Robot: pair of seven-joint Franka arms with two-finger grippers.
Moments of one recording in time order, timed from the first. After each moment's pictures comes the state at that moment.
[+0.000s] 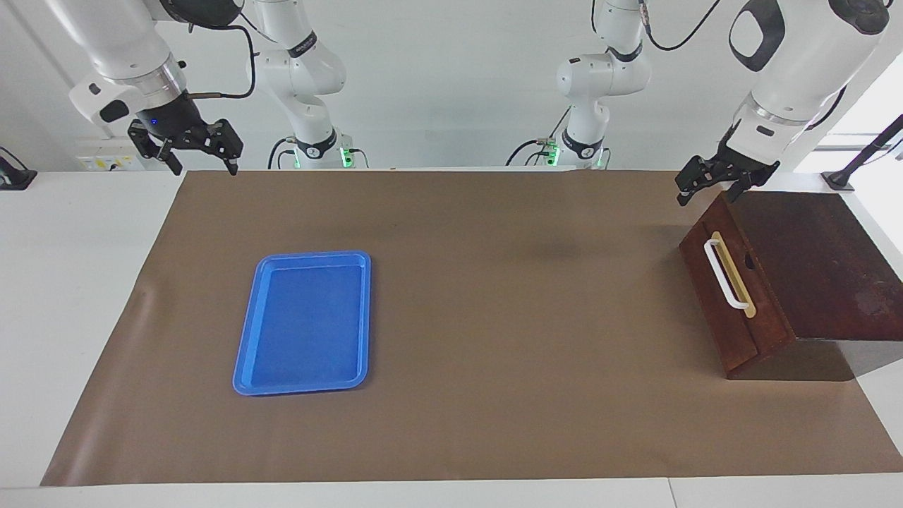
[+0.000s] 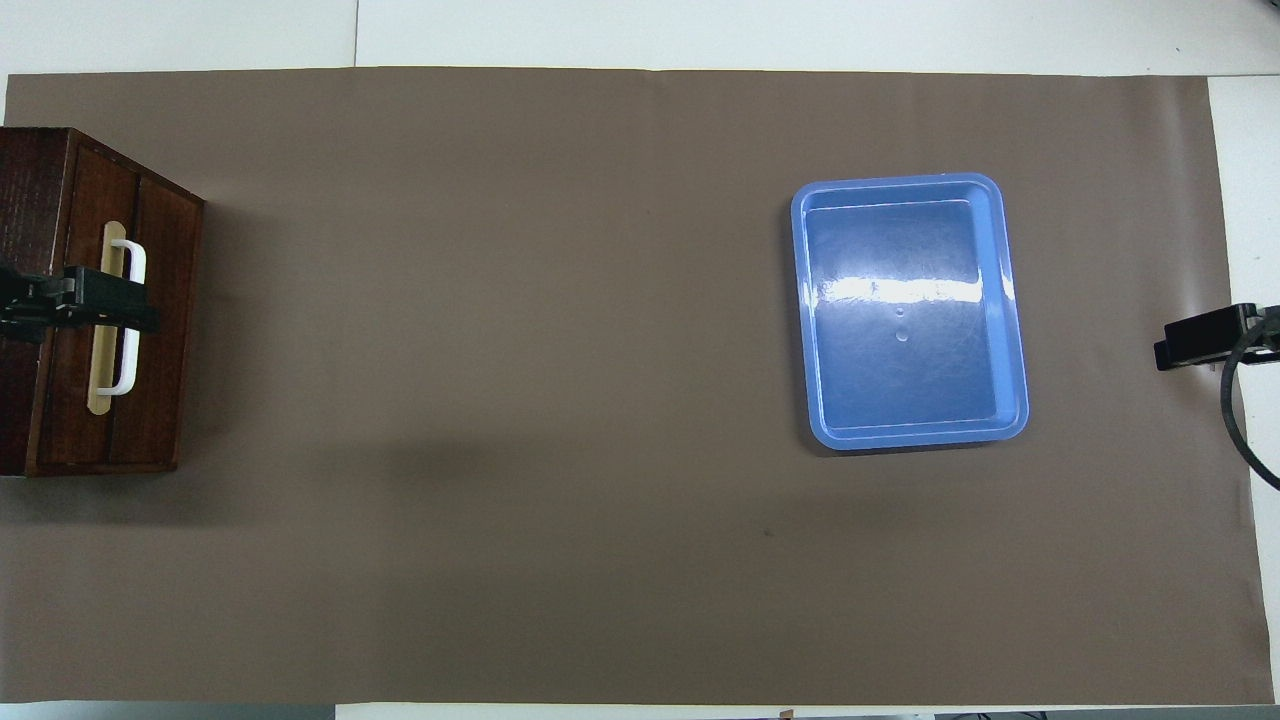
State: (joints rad) left arm 0.03 -0.04 -0.06 -1.68 -0.02 1.62 -0.03; right arm -0.05 -0.09 0.00 -1.63 -0.02 1.48 -0.04
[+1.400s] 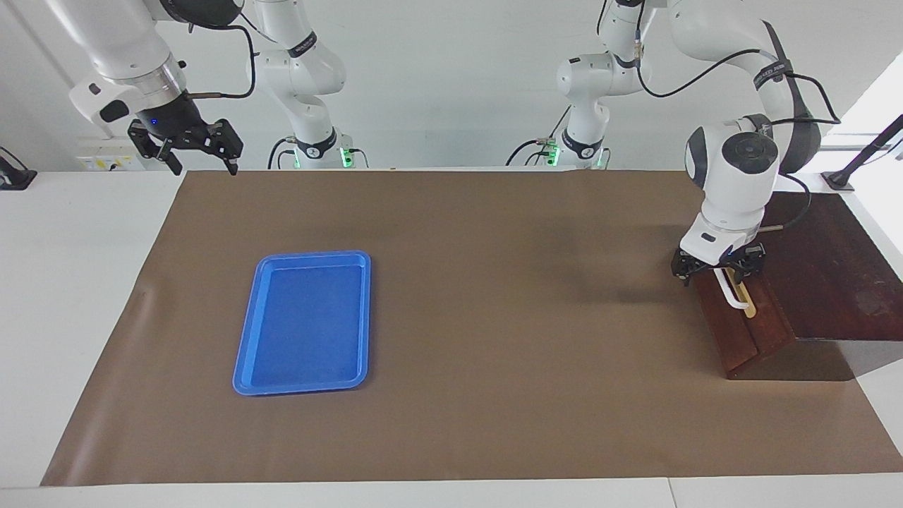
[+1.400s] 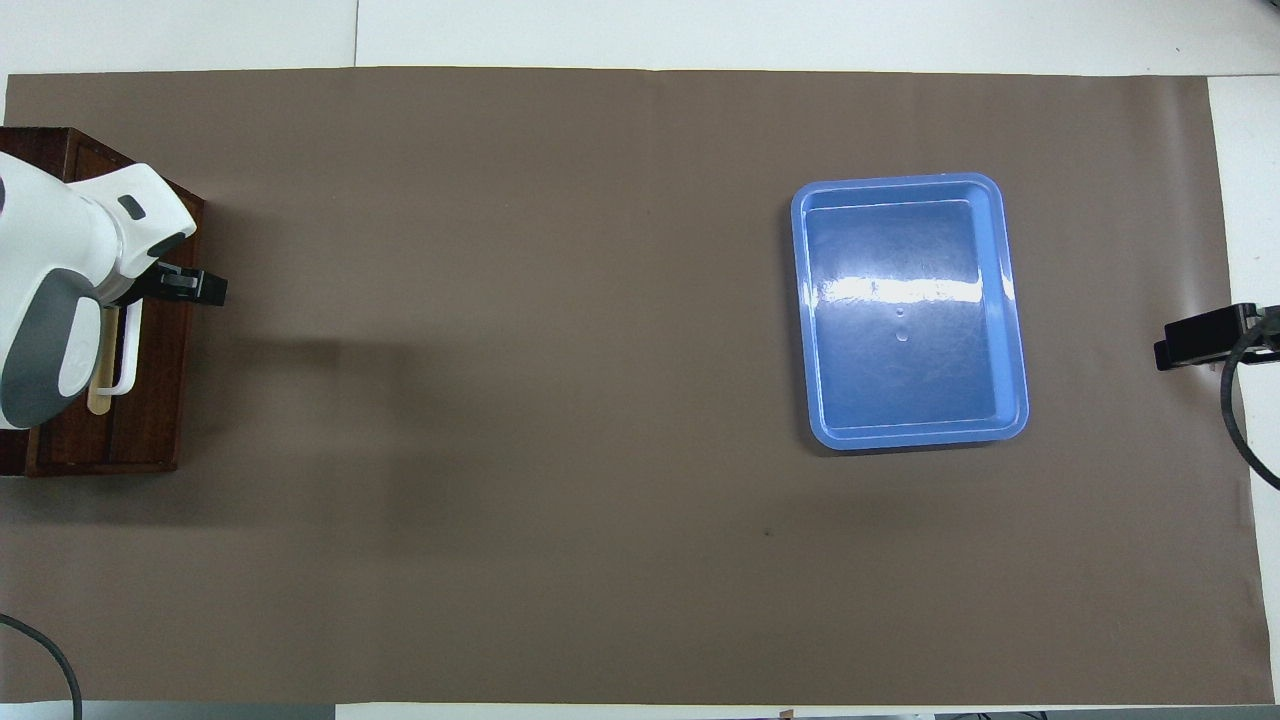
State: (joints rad) left arm 0.02 0.15 -0.06 -1.94 0.39 2.16 0.02; right arm -0.05 -0.09 0.00 -1.63 -0.02 1.48 -0.04
